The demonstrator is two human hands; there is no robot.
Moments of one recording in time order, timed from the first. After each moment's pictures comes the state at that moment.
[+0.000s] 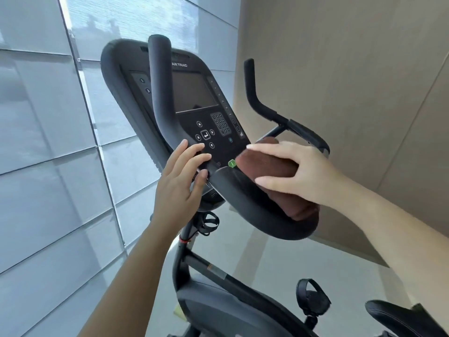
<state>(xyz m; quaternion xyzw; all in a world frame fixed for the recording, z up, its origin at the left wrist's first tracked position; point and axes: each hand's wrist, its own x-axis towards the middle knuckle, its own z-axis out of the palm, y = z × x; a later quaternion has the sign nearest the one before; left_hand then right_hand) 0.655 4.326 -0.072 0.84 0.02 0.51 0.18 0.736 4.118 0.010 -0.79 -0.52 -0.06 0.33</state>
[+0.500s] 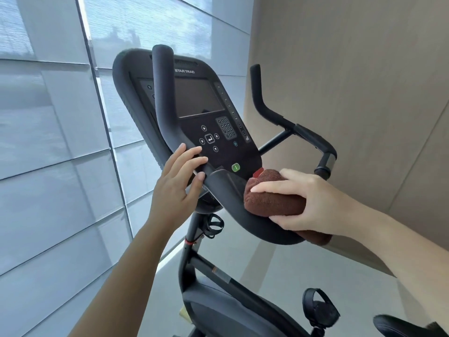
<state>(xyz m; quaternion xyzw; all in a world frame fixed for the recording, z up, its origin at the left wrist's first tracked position) 0.630 4.325 -0.075 0.85 0.04 0.48 0.19 0.715 4.090 -0.017 -0.79 -0.56 -0.02 0.26</state>
